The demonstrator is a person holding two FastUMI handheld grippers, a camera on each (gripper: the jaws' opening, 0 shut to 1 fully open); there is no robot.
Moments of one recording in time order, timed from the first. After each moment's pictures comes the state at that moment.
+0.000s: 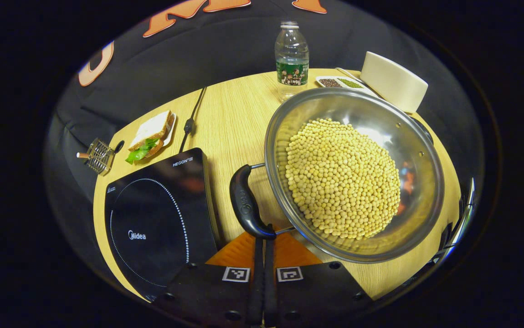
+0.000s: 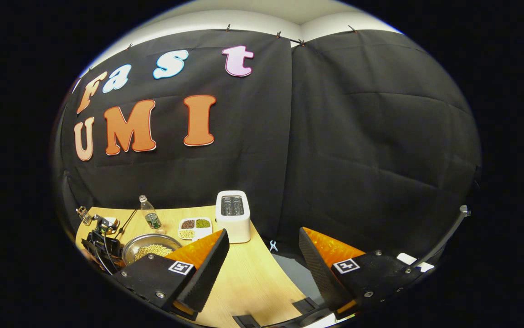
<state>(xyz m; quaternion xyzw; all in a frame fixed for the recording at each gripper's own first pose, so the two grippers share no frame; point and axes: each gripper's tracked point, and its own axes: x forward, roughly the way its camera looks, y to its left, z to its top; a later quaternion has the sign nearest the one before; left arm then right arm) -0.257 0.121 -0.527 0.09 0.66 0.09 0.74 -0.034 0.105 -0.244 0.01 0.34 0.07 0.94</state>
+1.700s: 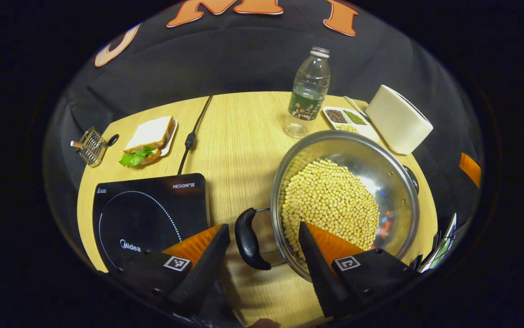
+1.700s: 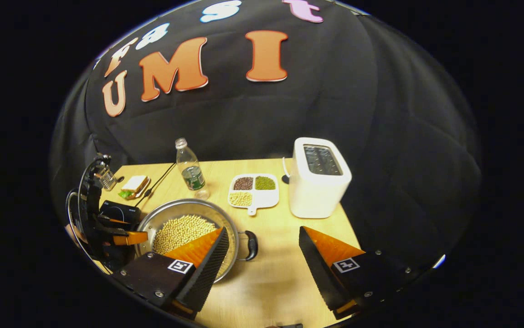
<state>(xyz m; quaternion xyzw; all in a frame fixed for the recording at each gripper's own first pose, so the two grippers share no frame) -0.199 0.130 -0.534 0.01 0.63 0.11 0.77 -0.055 0.323 -0.411 -0.01 0.48 0.26 0.83</state>
